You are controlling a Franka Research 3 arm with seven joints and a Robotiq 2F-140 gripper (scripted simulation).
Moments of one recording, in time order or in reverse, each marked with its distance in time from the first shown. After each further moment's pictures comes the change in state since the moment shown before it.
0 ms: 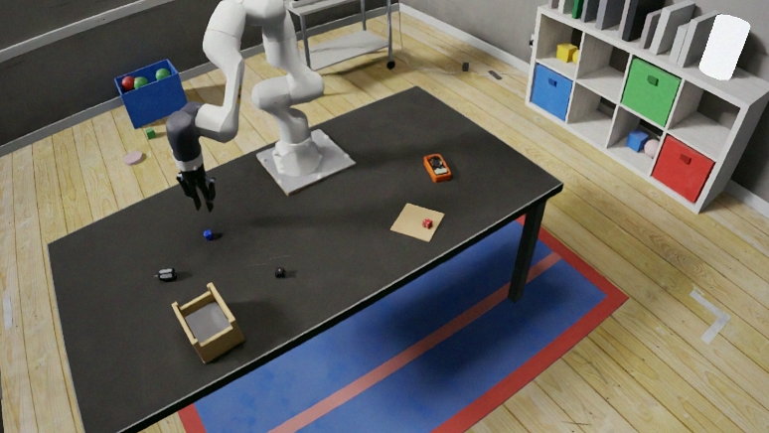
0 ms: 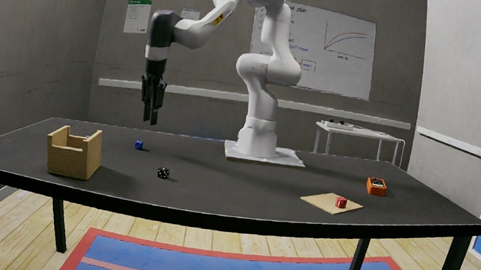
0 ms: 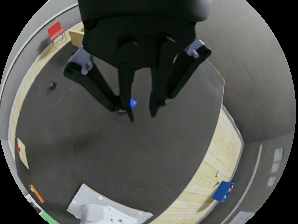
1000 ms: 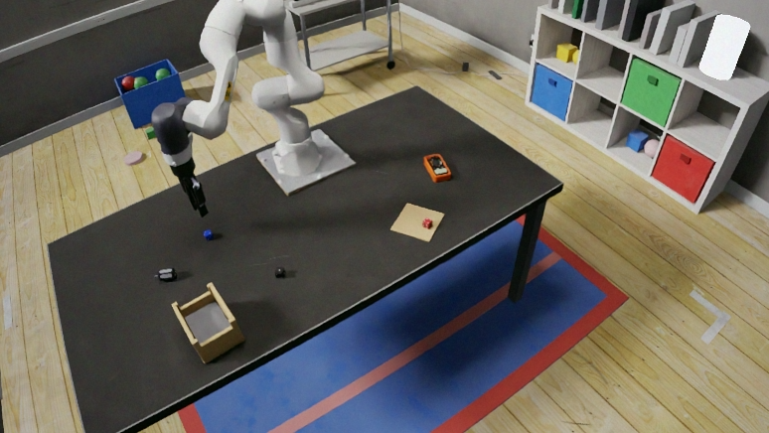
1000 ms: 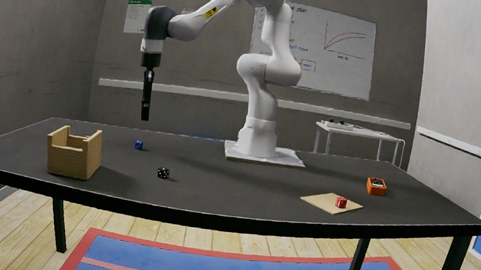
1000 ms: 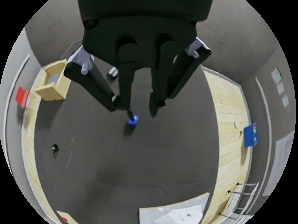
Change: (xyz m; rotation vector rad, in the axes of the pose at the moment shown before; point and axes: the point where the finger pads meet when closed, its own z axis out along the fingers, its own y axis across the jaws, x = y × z) arm -0.023 -0.006 -0.018 -0.140 -0.060 0.578
